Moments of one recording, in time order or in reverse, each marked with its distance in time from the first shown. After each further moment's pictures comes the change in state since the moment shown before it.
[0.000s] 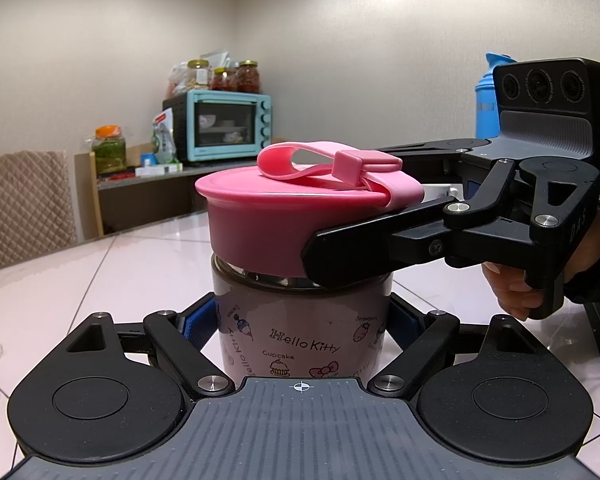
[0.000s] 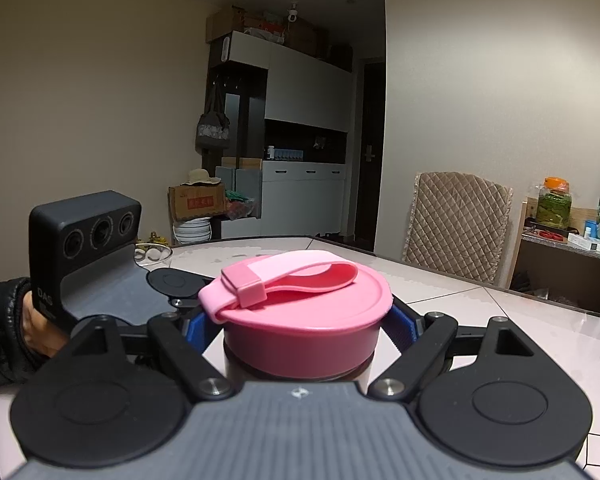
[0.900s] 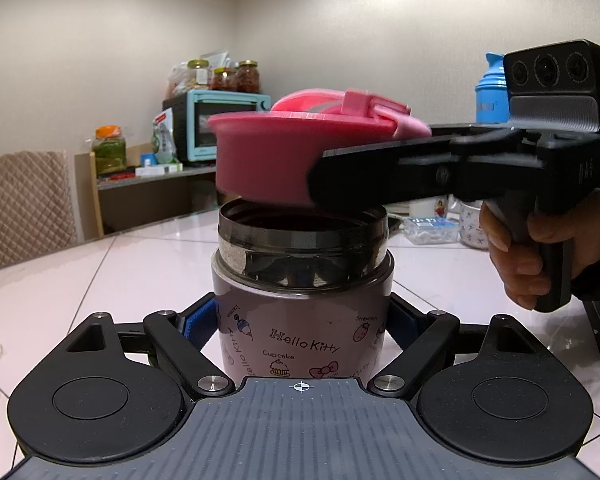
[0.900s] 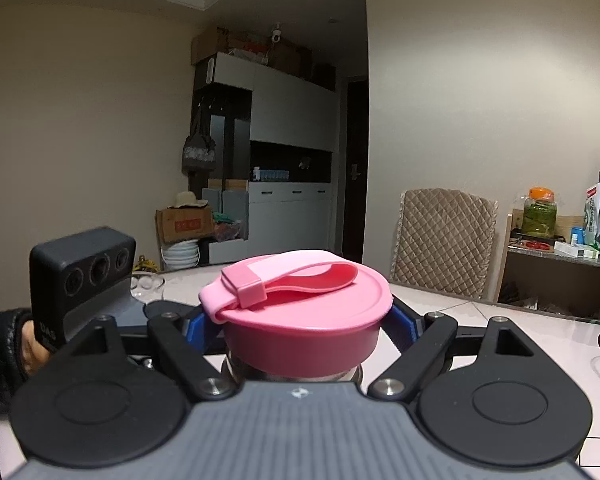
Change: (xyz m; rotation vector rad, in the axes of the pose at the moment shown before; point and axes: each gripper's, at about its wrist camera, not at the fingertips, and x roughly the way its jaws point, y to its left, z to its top) left arm 0.001 0.000 0.000 0.000 0.000 0.000; right arm -0.010 0.000 0.007 0.038 -0.071 -0.047
